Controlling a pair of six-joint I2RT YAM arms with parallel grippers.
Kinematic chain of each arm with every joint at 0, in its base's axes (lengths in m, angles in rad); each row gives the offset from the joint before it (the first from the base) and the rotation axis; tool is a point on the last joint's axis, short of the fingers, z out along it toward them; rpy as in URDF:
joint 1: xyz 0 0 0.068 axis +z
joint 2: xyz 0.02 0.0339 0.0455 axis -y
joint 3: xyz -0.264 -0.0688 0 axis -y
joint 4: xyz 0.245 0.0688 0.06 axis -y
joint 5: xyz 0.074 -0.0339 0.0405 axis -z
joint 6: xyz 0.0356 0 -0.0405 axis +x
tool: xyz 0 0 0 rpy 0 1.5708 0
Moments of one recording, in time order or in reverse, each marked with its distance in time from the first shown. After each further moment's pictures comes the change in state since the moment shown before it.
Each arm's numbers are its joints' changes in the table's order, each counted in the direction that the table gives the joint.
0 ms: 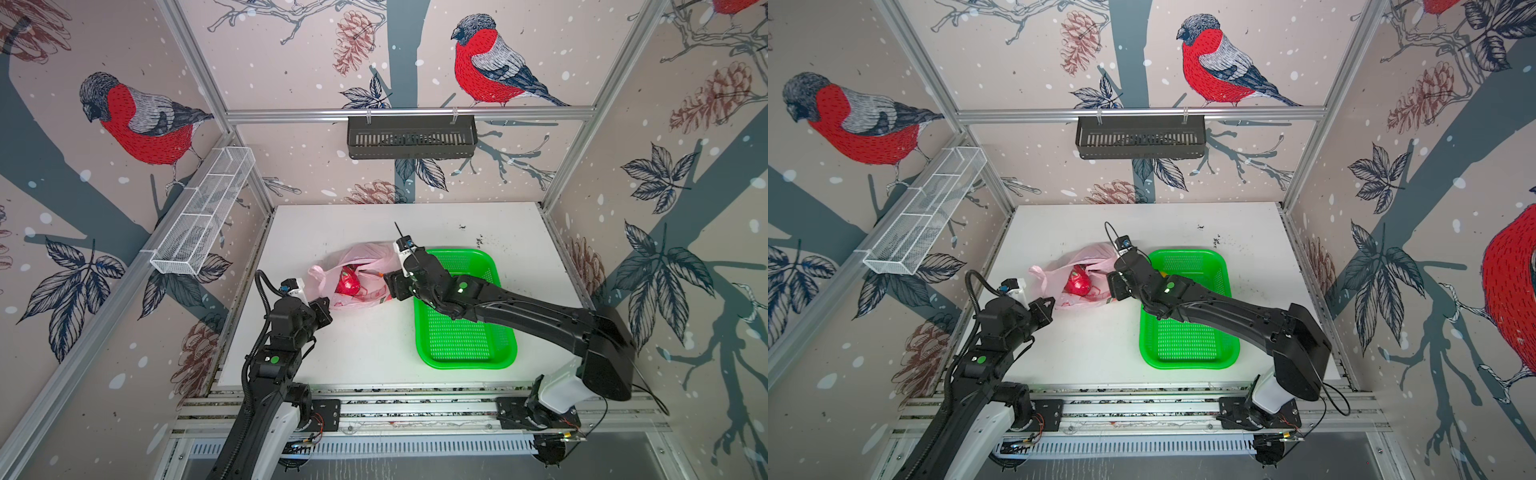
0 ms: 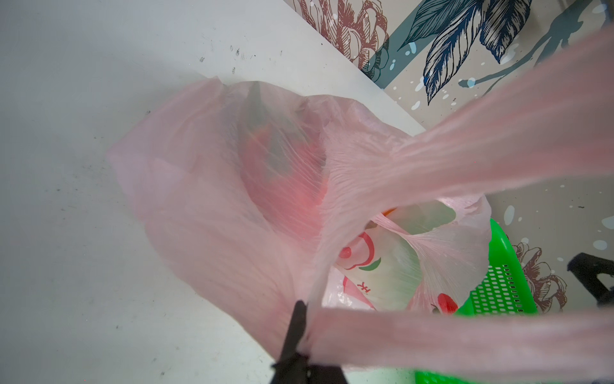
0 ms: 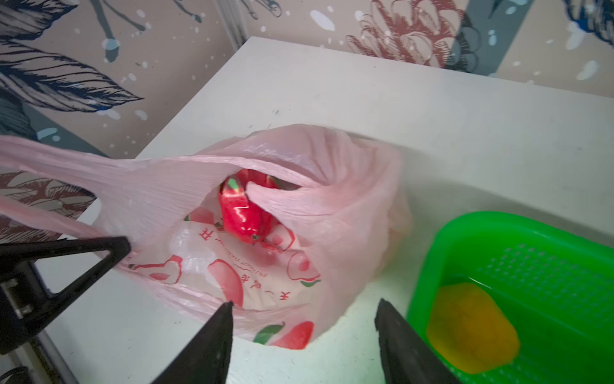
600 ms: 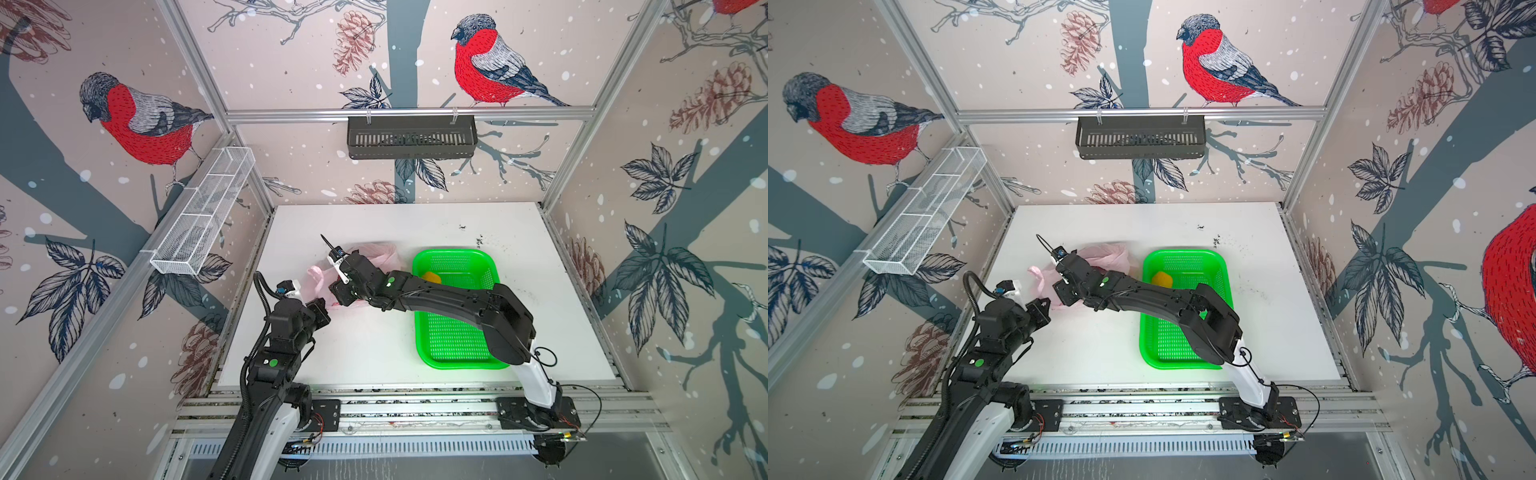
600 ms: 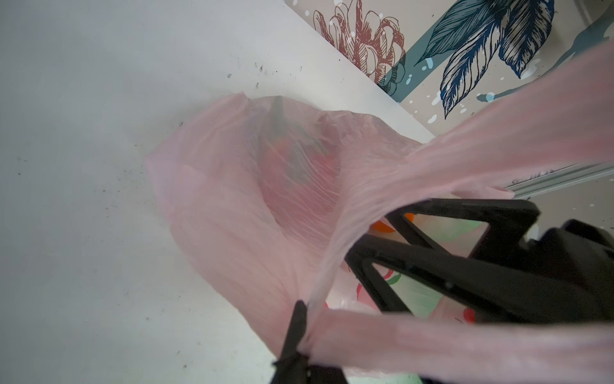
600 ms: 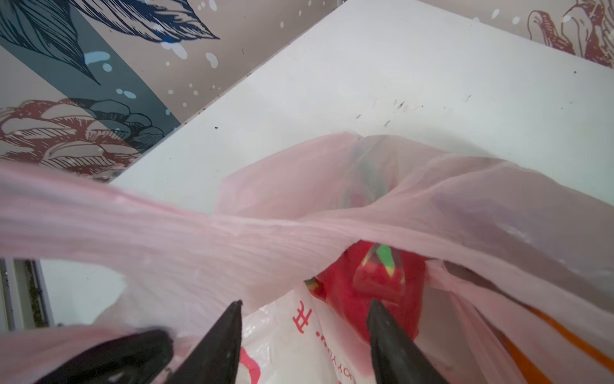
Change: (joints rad) left arm -0.023 0.038 0.009 -0.041 -0.098 -0.015; right arm 0.057 -0.546 0.521 -0.042 -0.148 -0.122
